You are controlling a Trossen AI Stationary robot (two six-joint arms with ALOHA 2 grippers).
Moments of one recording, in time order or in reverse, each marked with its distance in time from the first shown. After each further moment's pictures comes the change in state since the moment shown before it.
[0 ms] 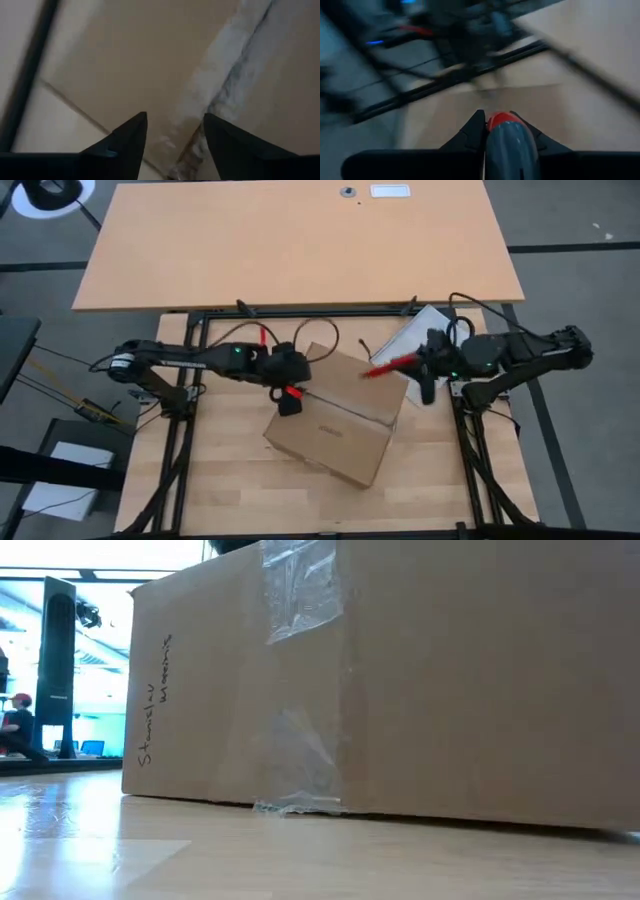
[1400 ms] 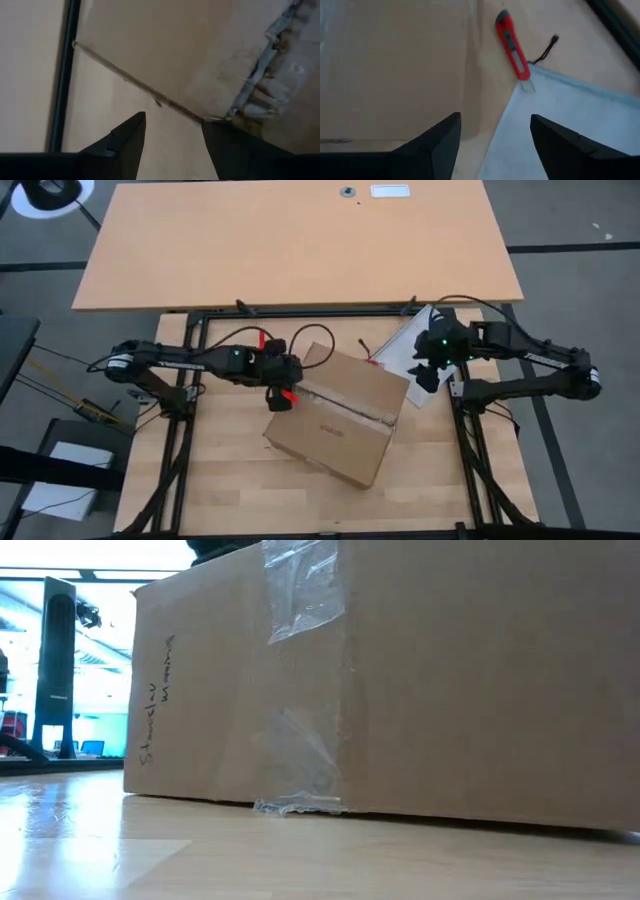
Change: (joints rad) left arm -0.002 -0.020 -0.083 -0.058 -0.162 0.123; right arm -0.521 -0.030 -0.145 -0.493 -0.432 -0.243
